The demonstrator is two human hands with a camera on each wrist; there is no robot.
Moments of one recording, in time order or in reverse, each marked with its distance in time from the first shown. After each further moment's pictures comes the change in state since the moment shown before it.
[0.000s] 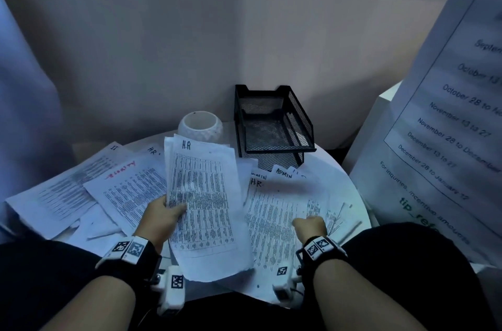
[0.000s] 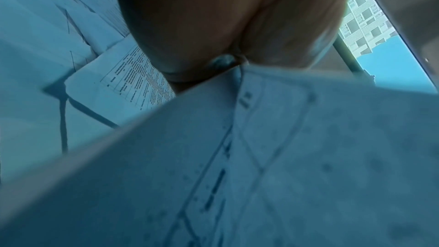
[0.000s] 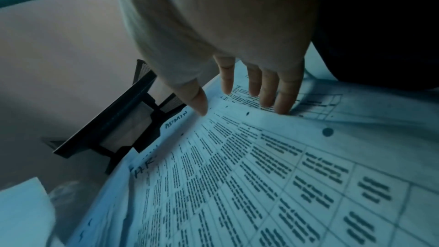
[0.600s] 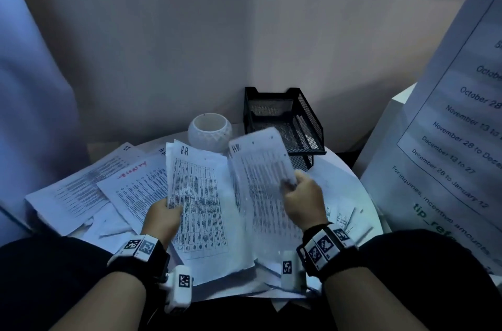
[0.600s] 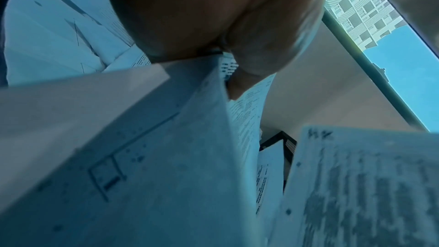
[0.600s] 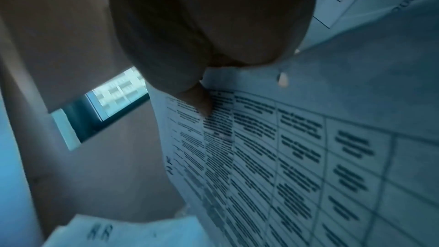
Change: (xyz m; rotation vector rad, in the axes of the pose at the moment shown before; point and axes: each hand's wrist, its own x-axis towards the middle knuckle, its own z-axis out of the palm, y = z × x) left_hand 0.006 -0.007 -0.007 0.162 0.139 -0.059; right_hand -0.074 -0.073 -0.009 -0.116 -0.001 -0.872
